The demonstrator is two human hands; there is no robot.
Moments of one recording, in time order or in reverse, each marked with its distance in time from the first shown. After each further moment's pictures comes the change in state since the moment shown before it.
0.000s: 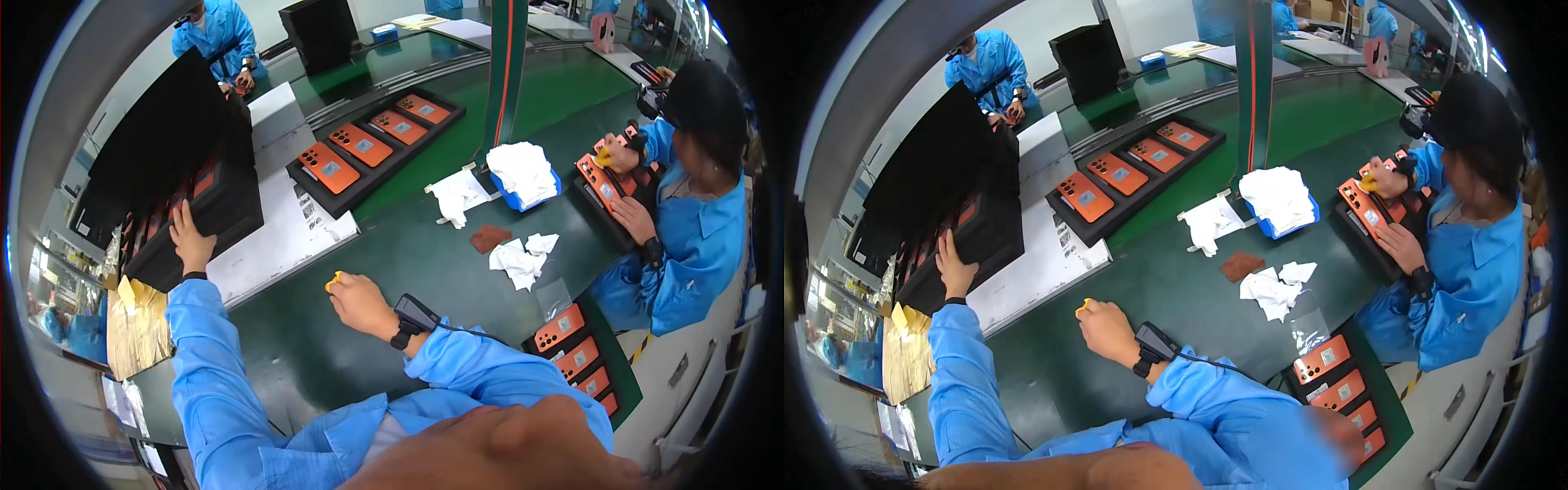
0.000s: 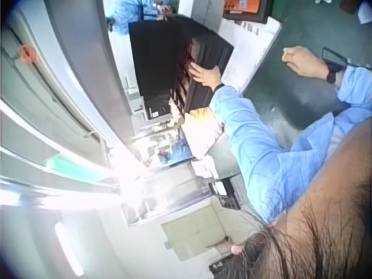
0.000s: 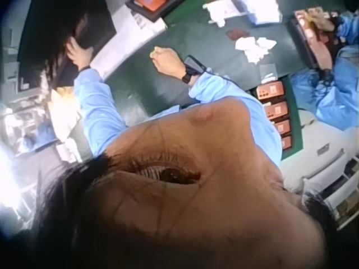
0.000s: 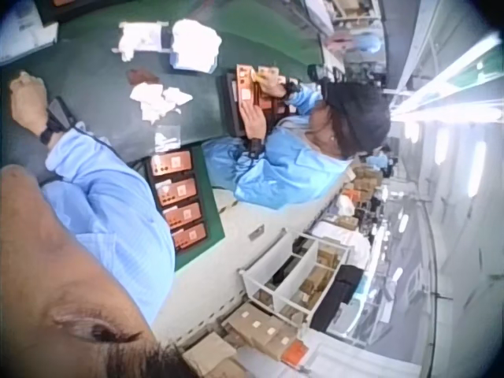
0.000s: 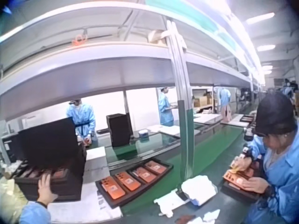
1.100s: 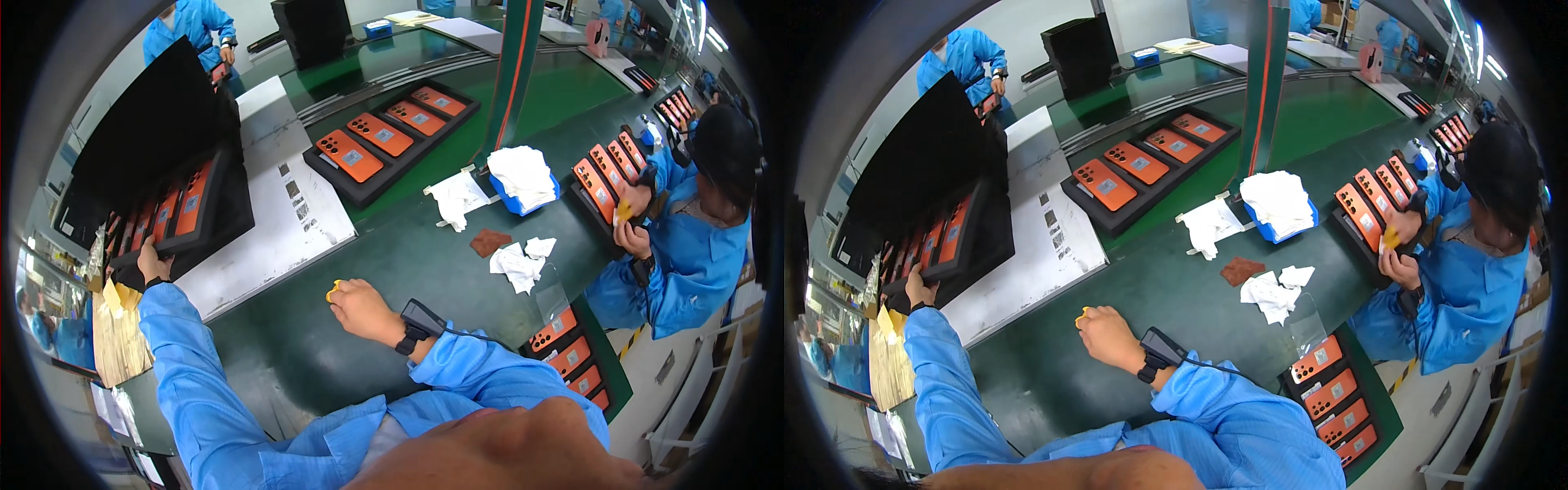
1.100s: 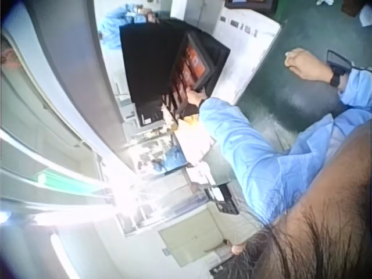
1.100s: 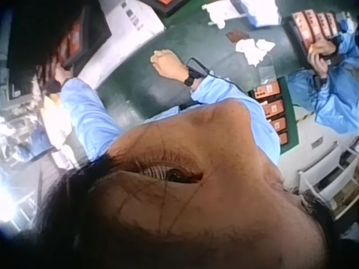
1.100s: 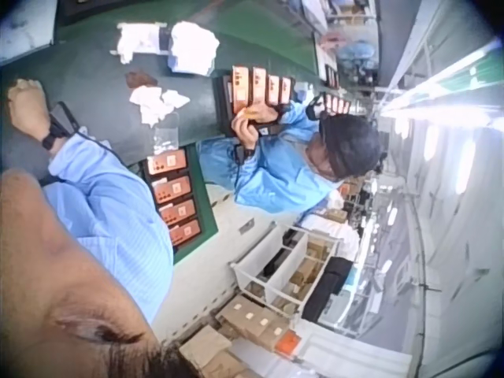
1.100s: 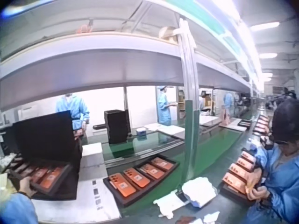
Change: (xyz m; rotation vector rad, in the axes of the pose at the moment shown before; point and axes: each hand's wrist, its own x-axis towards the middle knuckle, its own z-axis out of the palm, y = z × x) left_hand 0.068 -0.110 0.025 -1.414 0.092 -0.979; right_hand -0.001 0.014 0.001 -0.001 -0.138 0.044
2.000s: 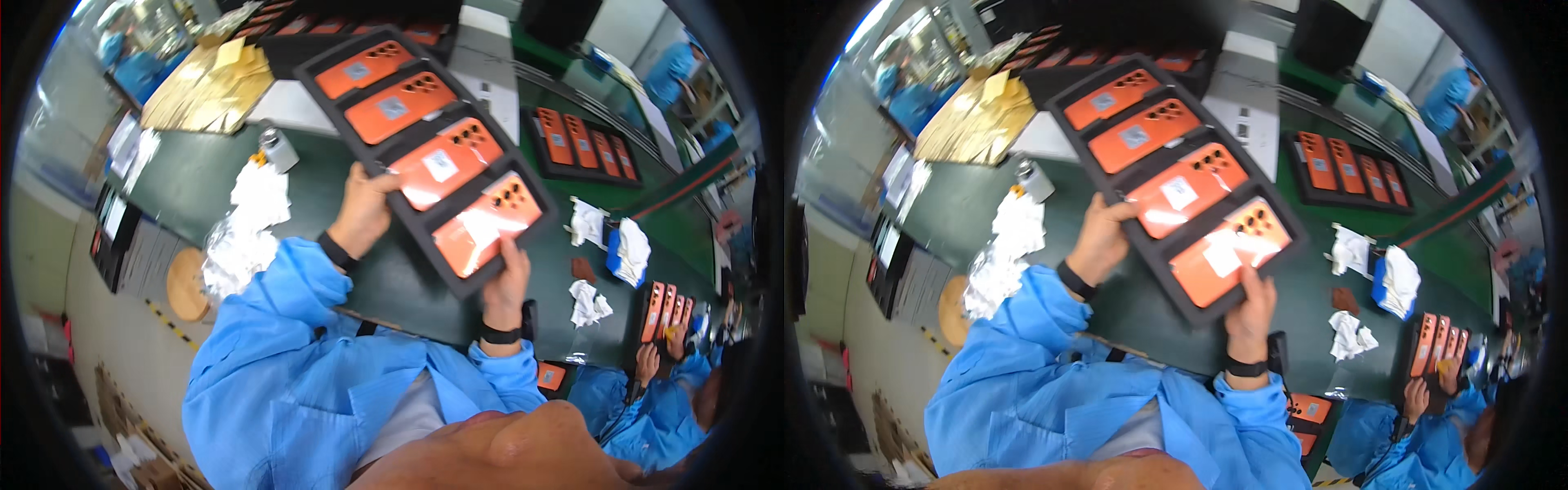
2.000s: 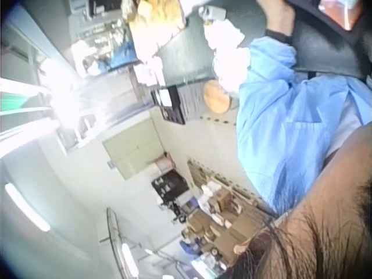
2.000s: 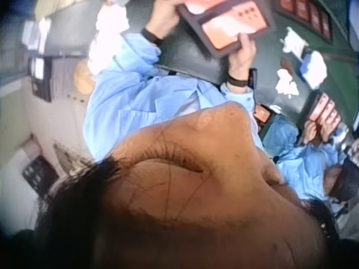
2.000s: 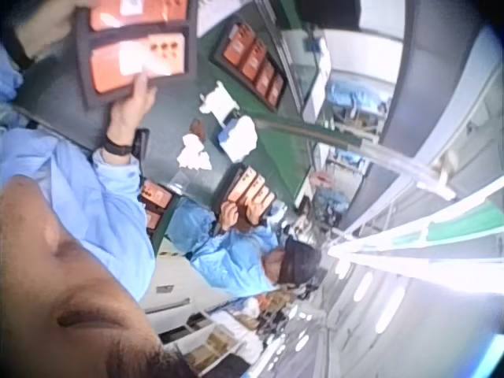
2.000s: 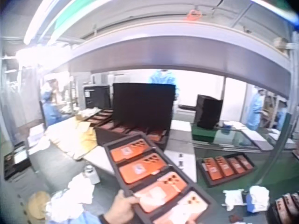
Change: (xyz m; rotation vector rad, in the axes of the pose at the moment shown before) left_hand -0.371 -0.083 -0.061 -0.378 -0.376 -0.144; right_hand -0.061 -0.054 -0.047 1.380 0.328 0.542
